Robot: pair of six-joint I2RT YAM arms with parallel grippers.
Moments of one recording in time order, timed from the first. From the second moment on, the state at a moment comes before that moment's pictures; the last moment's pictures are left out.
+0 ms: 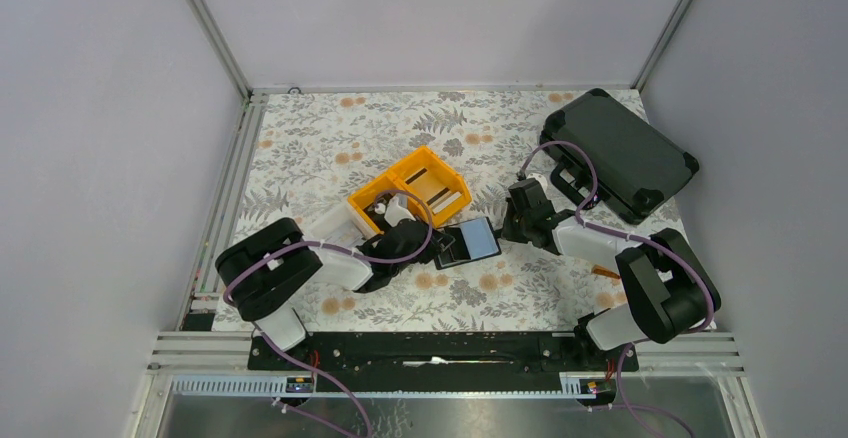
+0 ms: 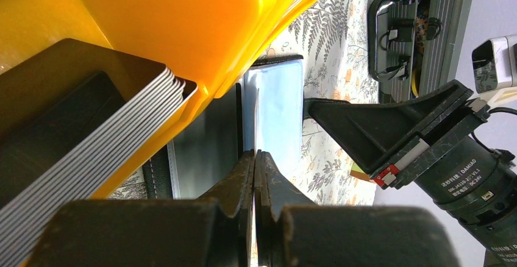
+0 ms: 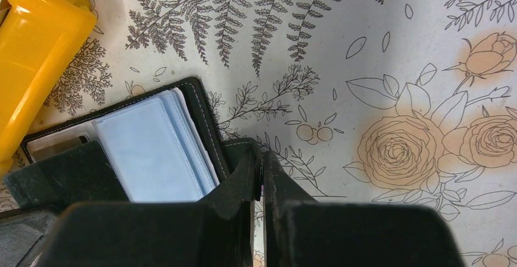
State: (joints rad) left arm -0.93 1.65 0.53 0.60 -0.24 -1.34; right arm 0.48 1.46 0.62 -0.09 0.11 0.58
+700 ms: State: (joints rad) left arm -0.93 1.70 0.53 0.65 -0.22 -1.34; right arm 0.48 1.46 0.62 -0.09 0.11 0.58
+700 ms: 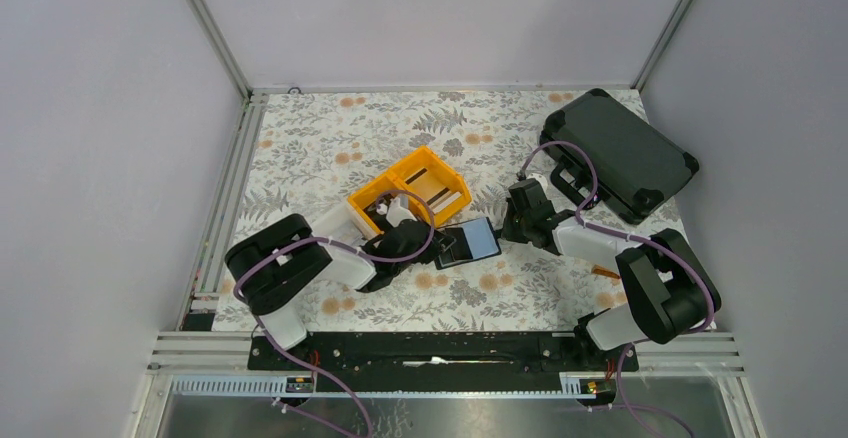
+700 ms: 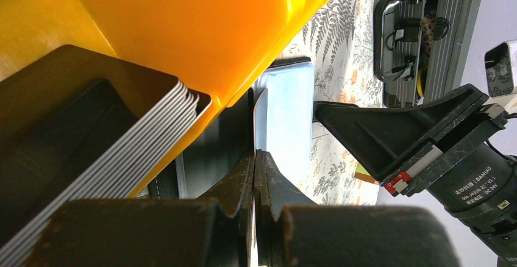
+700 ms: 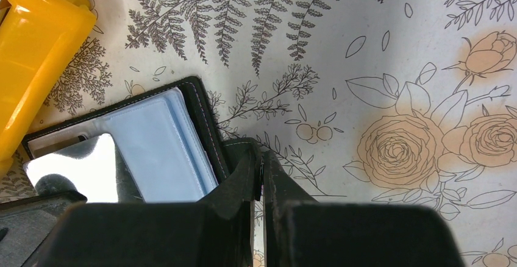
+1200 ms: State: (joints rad) left arm -0.93 1.74 0.55 0.67 -0.23 -1.31; right arm 0.48 1.46 0.62 -0.09 0.10 0.58
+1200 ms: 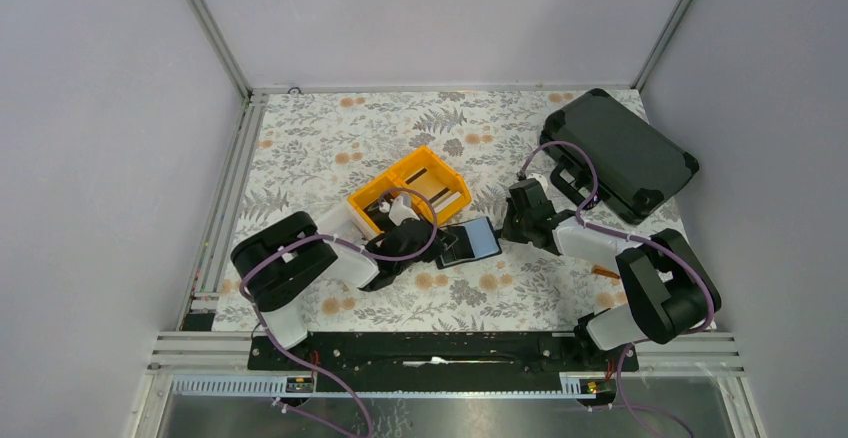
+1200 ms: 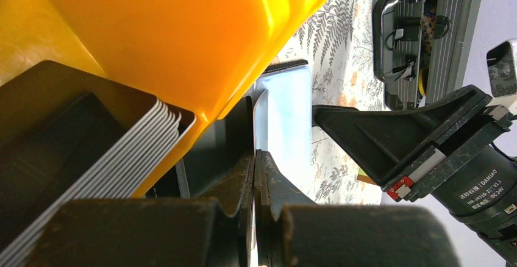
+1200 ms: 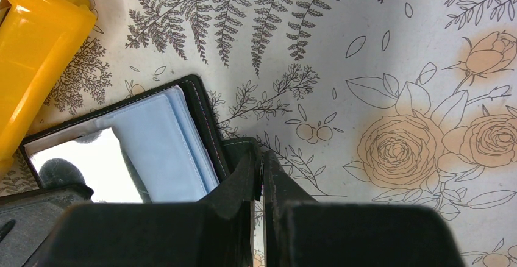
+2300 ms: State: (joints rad) left arm -0.93 1.78 0.57 0.71 -0.23 -1.31; right arm 0.48 1.46 0.62 -0.09 0.10 0.58
